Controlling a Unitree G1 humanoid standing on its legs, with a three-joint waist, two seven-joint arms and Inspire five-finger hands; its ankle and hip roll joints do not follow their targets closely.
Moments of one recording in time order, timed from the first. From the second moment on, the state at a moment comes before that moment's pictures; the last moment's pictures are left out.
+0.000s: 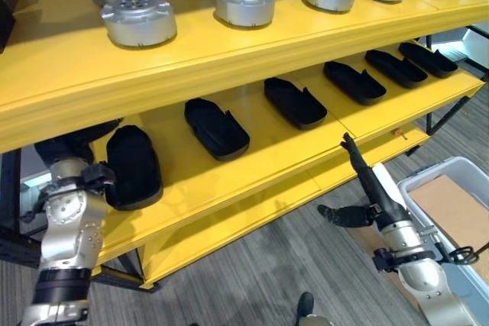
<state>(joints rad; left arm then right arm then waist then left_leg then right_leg) -0.22 0.71 0.19 0.10 -0.70 -0.20 0.33 0.20 -0.56 0.08 -0.28 -0.14 -0.15 -0.10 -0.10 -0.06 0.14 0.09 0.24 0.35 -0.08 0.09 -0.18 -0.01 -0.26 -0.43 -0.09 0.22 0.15</state>
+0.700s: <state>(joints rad) 0.07 0.55 0.19 -0.14 -0.49 -0.20 0.27 0.20 -0.57 0.08 -0.28 -0.14 -0.17 -0.06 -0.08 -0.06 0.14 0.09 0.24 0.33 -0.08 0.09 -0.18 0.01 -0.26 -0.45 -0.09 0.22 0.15</state>
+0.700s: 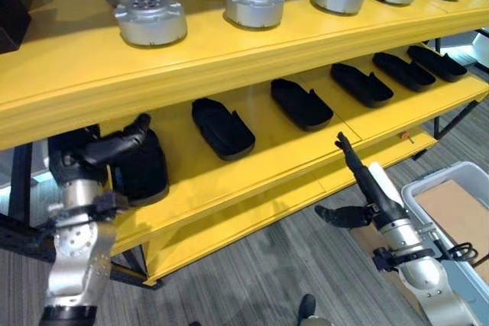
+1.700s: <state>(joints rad) 0.46 0.55 0.20 -0.28 0.65 -0.17 0.39 0.20 -0.59 0.06 -0.31 -0.13 -0.23 -0.07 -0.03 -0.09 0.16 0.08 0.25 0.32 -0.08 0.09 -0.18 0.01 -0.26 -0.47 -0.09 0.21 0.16</state>
